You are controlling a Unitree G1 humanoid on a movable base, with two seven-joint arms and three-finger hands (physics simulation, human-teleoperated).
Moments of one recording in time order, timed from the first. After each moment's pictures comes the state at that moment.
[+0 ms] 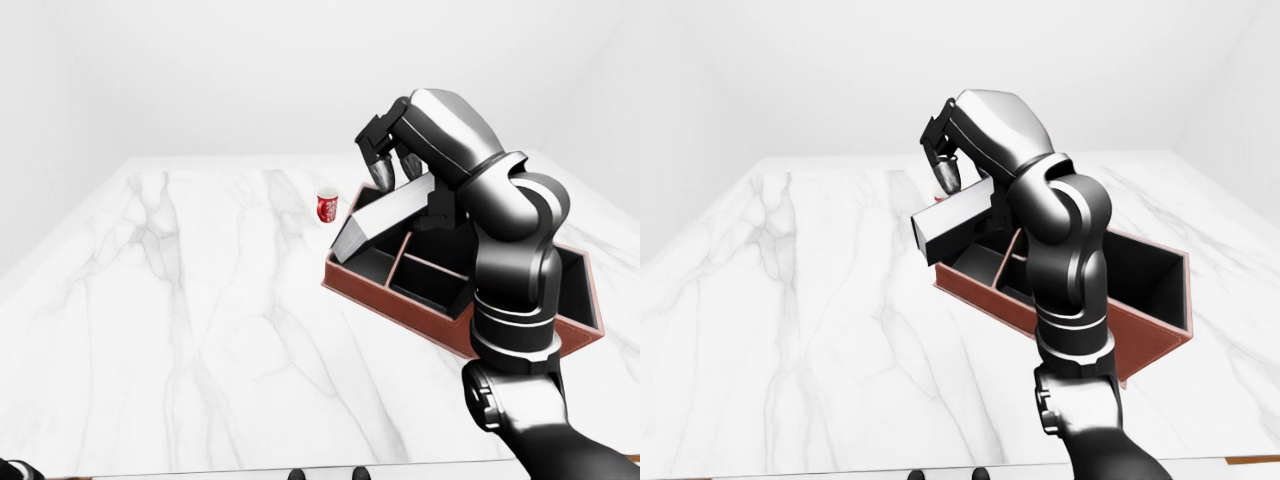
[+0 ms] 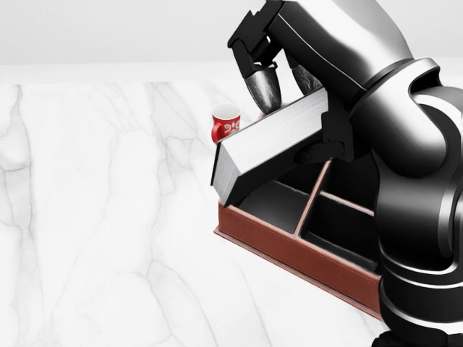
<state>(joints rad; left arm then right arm) -0.30 0.62 0.75 -0.80 -0.73 0.09 0.12 -0.84 -0.21 -0.03 -0.29 -0.83 0.09 0.70</state>
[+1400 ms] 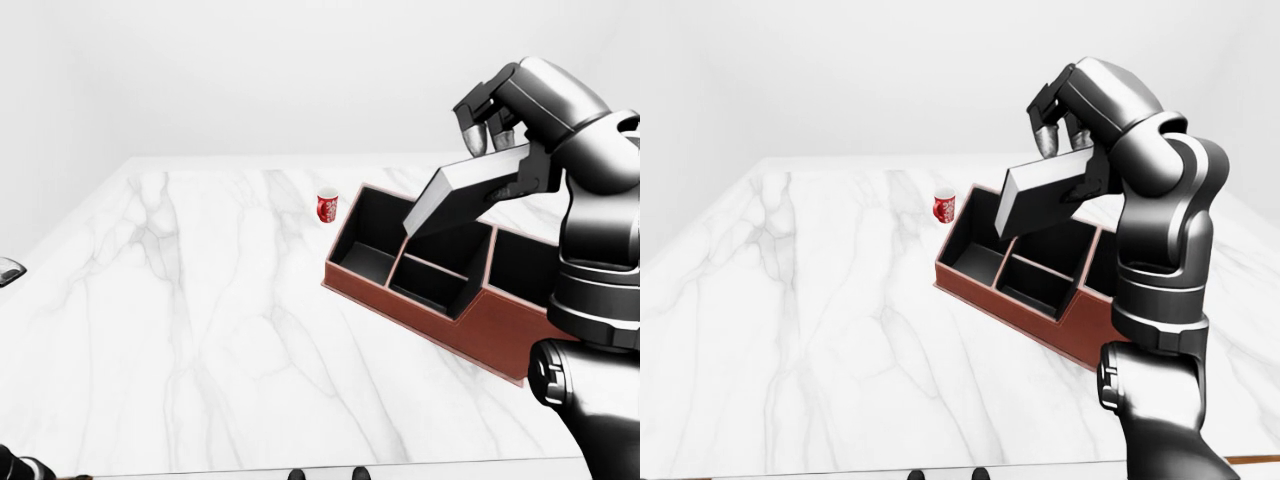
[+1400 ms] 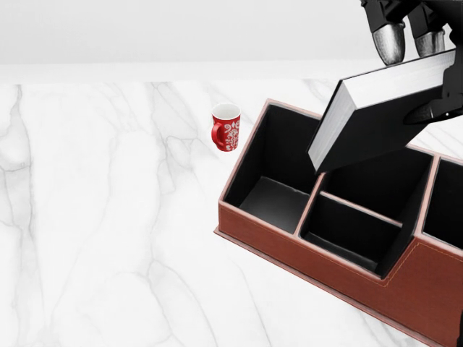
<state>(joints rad) -0.30 0.59 0.73 -0.80 -0.67 0.09 0.09 -0.90 -0.54 -0.18 -0.02 -0.70 0.09 0.69</state>
